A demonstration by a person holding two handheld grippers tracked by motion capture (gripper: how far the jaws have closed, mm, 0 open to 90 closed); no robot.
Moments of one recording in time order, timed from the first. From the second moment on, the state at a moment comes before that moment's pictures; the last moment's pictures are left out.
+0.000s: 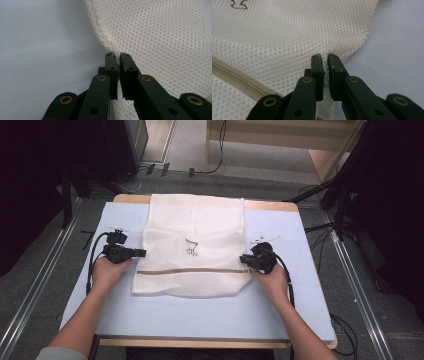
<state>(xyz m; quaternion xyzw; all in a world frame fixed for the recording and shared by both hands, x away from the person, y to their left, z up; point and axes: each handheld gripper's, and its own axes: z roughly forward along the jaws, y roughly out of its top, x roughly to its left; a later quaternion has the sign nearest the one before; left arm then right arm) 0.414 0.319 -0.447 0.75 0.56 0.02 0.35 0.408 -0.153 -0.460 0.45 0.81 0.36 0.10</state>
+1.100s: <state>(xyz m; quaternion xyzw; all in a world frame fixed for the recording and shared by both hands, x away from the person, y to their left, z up) 0.428 0.337 -0.448 0.75 0.57 0.05 0.33 0.435 -0.133 -0.471 0.45 0.81 0.36 0.10</state>
